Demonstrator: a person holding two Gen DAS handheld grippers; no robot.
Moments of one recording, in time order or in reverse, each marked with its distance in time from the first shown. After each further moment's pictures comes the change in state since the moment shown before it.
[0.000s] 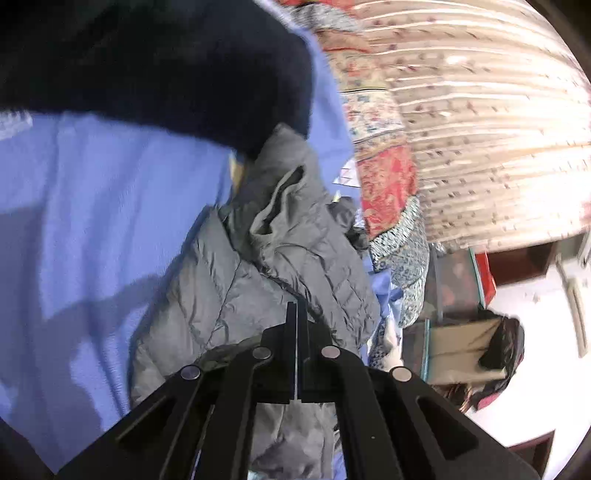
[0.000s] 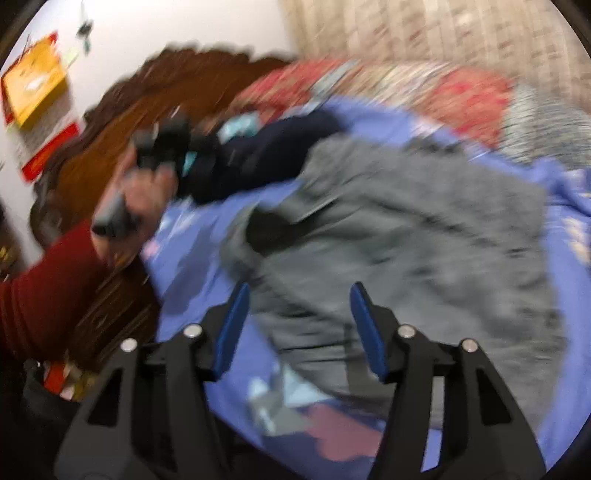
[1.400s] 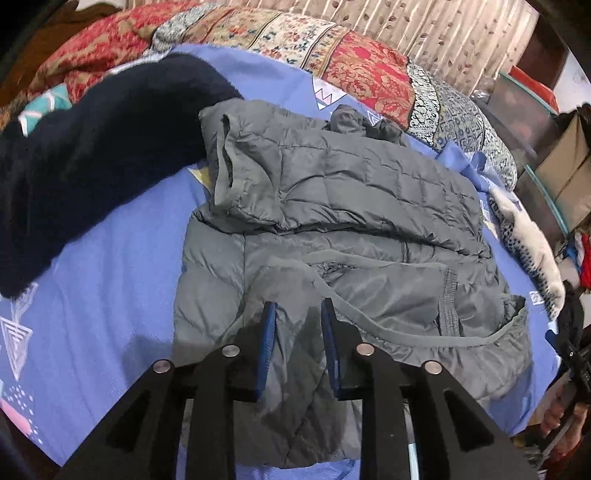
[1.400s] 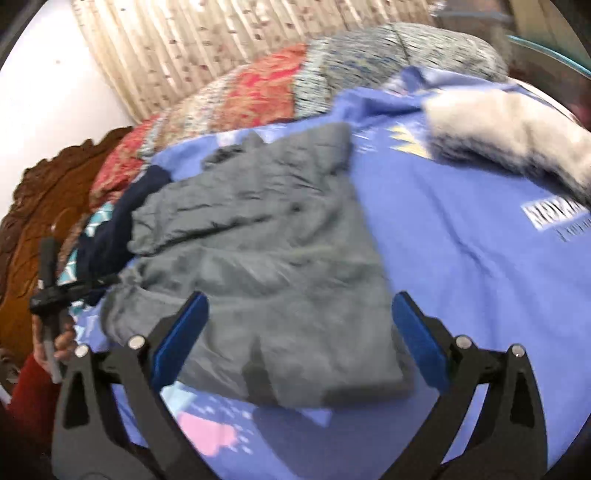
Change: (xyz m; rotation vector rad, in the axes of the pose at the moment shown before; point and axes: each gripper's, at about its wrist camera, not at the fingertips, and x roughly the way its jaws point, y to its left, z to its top) left arm 0.074 -0.049 -0.070 0.692 0.060 0.475; right arm -0.107 -0.180 -0.086 0.599 -0.127 -0.357
